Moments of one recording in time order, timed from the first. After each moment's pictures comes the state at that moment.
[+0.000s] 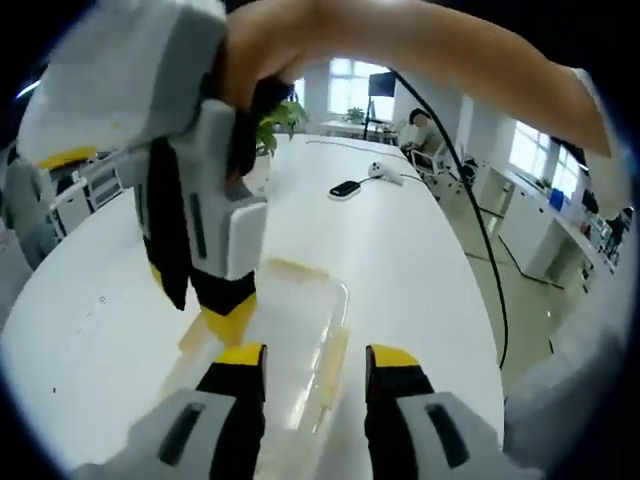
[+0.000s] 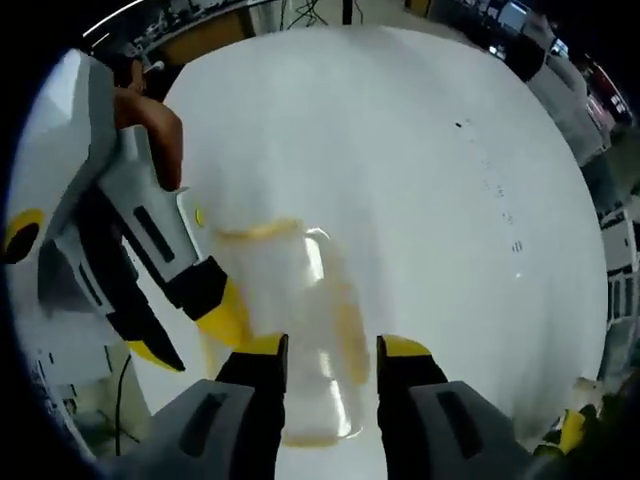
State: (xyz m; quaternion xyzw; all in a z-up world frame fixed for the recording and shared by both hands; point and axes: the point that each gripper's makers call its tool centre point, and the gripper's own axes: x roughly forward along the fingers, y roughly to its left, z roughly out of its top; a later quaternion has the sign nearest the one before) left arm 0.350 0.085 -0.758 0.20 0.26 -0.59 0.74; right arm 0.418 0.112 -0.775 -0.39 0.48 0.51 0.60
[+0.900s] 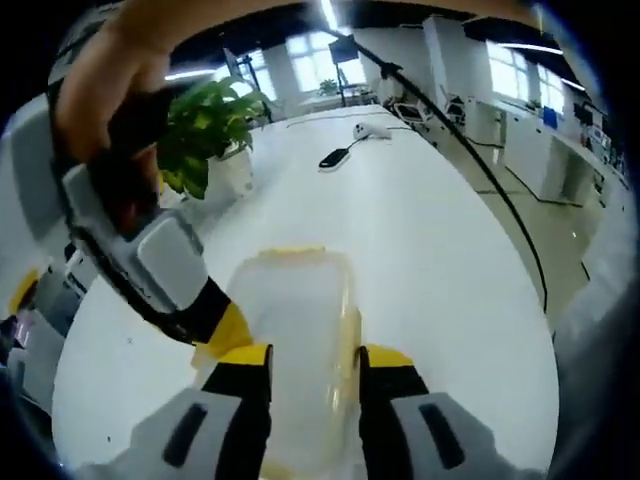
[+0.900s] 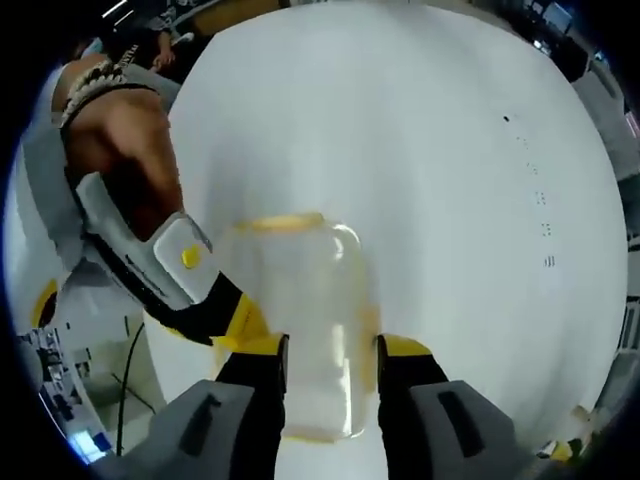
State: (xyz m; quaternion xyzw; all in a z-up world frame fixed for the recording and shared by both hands) left arm 0.353 0.083 -0.774 0.36 0.18 -0.57 0.72; right arm 0.417 0.110 -0.781 -0.41 0.52 0.54 0.53
